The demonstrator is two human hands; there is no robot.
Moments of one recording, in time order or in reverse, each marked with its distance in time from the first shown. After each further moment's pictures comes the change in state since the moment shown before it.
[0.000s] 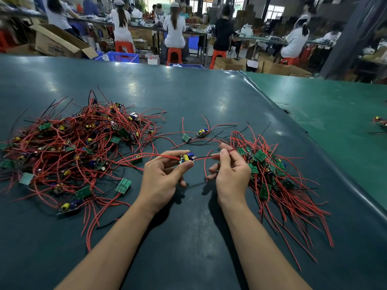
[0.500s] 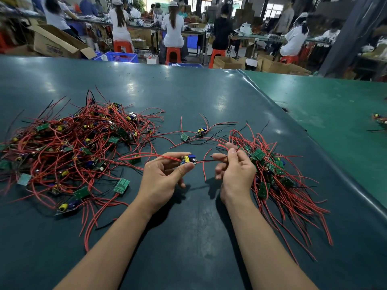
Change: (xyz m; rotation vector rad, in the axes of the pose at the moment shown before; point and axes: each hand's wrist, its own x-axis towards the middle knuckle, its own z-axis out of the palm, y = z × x) left_hand -0.002 0.002 0.001 0.007 -0.036 -0.029; right_hand 0.012 0.000 -0.005 0.228 0.049 0.117
